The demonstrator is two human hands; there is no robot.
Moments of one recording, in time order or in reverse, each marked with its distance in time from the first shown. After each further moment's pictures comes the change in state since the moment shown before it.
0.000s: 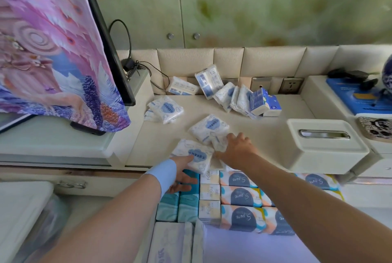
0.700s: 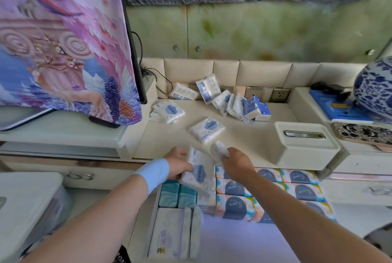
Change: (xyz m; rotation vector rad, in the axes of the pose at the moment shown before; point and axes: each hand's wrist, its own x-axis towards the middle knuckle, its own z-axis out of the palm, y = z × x) left_hand -0.042 -0.031 -0.013 0.195 0.025 0.518; right_hand -0.082 0.003 0.003 0.501 0.080 0.024
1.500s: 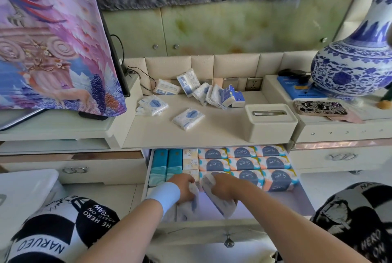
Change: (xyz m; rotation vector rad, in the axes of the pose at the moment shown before) left_hand -0.061 -0.048 0.108 0.866 -0.077 0.110; right_hand -0.113 0.053 0.009 -0.270 -0.495 0.015
